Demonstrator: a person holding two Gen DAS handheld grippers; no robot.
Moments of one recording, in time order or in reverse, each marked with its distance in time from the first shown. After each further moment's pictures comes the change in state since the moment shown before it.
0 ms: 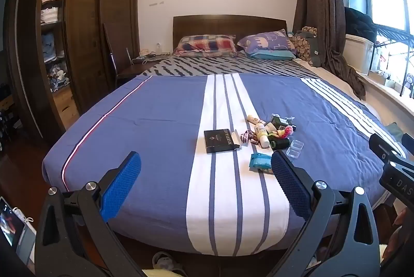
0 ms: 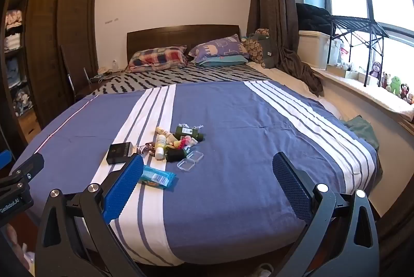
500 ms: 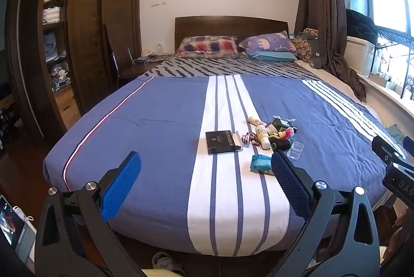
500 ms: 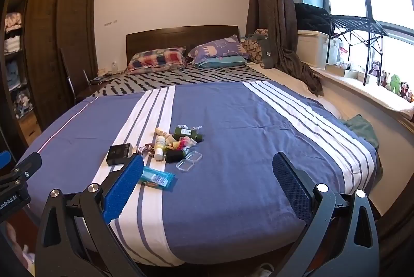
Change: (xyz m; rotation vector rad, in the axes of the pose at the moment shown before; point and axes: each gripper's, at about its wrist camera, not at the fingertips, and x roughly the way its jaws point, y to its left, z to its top) left arm -0.003 -0.003 -0.003 -0.003 -0.004 0.005; right arm -0.002 -0.004 0.003 0.007 0.009 -0.003
